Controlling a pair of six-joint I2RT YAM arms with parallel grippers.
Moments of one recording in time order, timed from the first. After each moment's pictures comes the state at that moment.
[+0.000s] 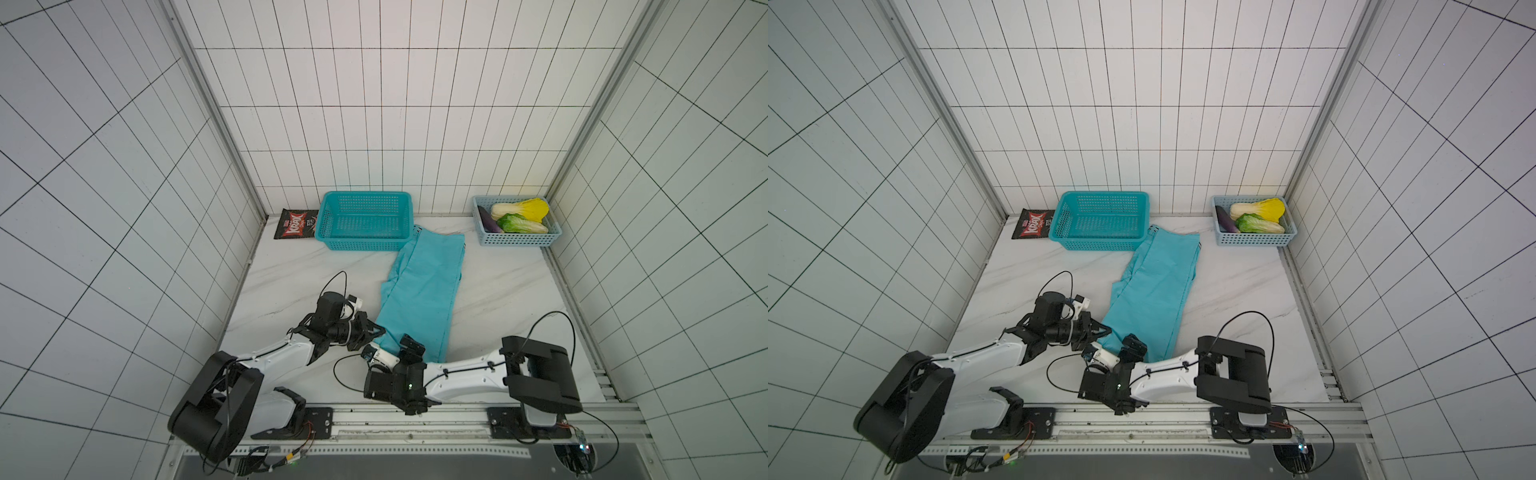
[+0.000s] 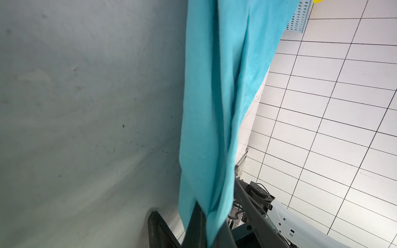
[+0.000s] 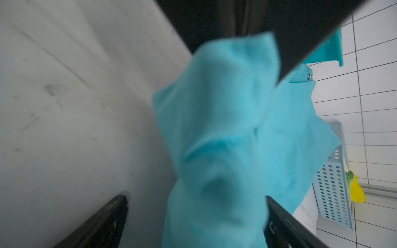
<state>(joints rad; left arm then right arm) -0.43 1.25 0.38 0.17 0.75 -1.13 1.55 1.84 1.00 -0.41 0.89 0.17</state>
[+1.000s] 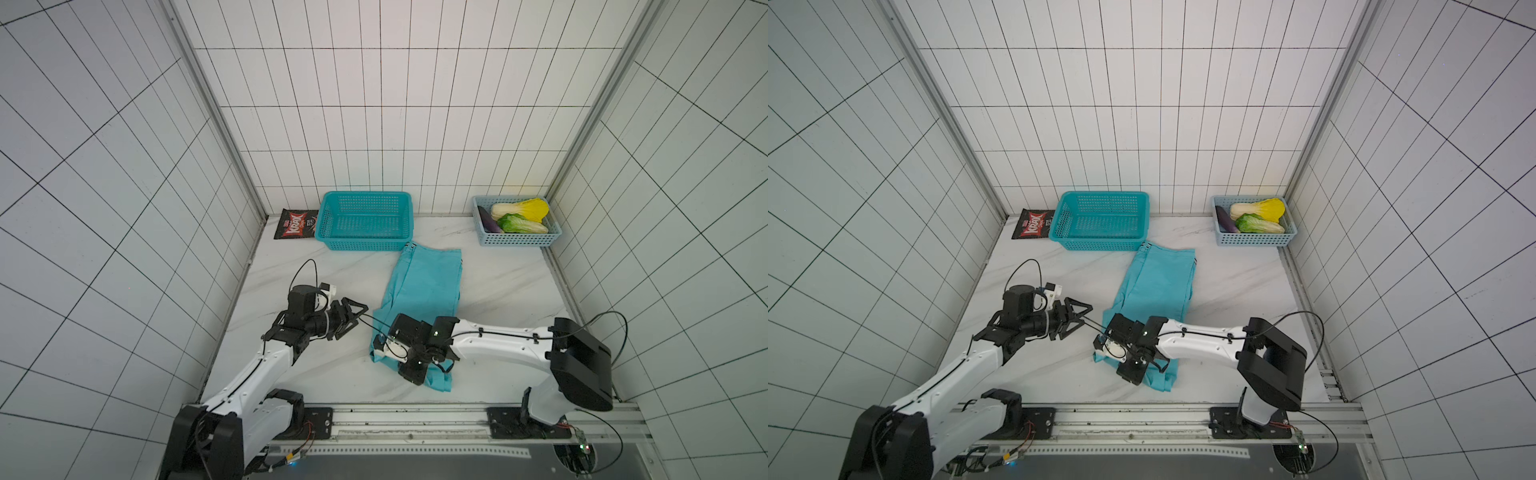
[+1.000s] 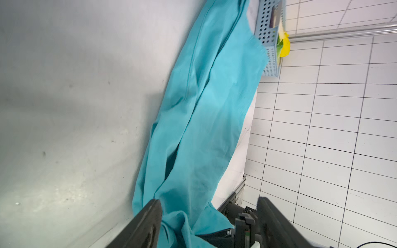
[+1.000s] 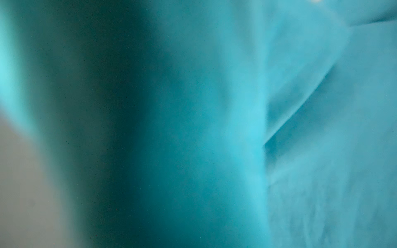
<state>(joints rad) -0.17 0.98 0.48 -0.15 0.76 -0.93 1.21 1.62 1.04 -0.70 -0.31 -0.07</state>
